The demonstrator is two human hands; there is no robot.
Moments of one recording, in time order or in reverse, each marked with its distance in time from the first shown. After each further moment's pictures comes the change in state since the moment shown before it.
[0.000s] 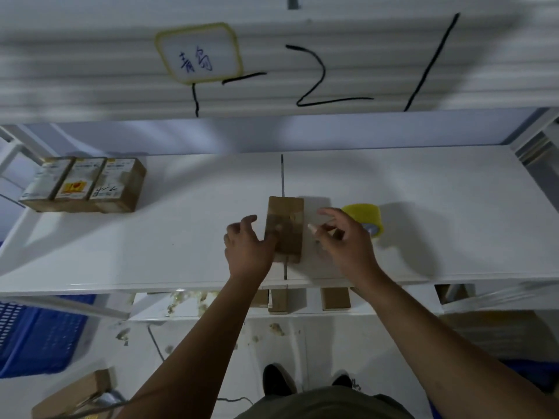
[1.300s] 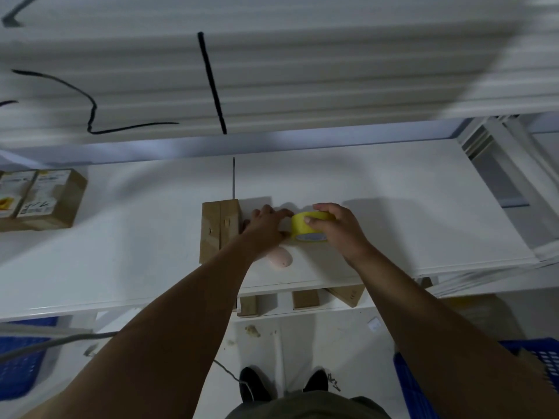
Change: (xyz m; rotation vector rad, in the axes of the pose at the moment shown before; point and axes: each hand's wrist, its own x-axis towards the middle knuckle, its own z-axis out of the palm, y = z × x) left_hand 0.062 0.087 0.114 0.490 -0.529 0.460; right_hand 0.055 0.045 -0.095 0.010 -0.077 0.256
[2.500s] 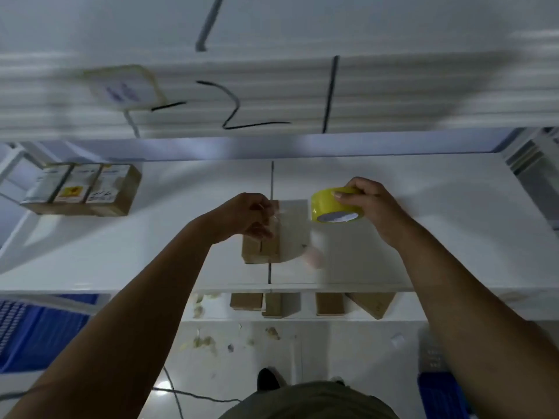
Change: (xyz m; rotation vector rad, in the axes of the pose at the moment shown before) left_hand -0.103 -0.068 -0.109 -0.844 -0.062 -0.054; right_hand -0.004 -0.079 -0.011 0.133 -0.223 -0.191
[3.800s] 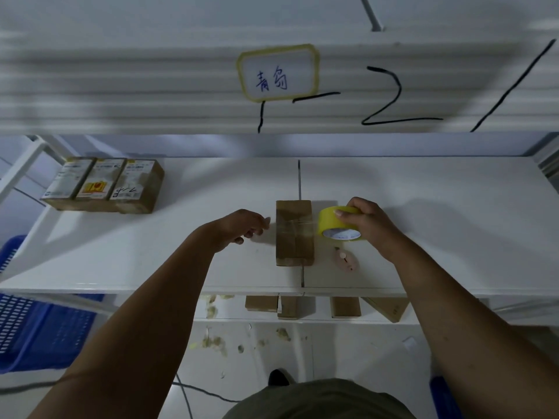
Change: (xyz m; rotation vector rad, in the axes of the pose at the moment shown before) left_hand 0.001 -0.074 -0.066 0.078 0.041 -0.218; right_hand 0.020 0.027 0.079 -0.159 0.005 0.103
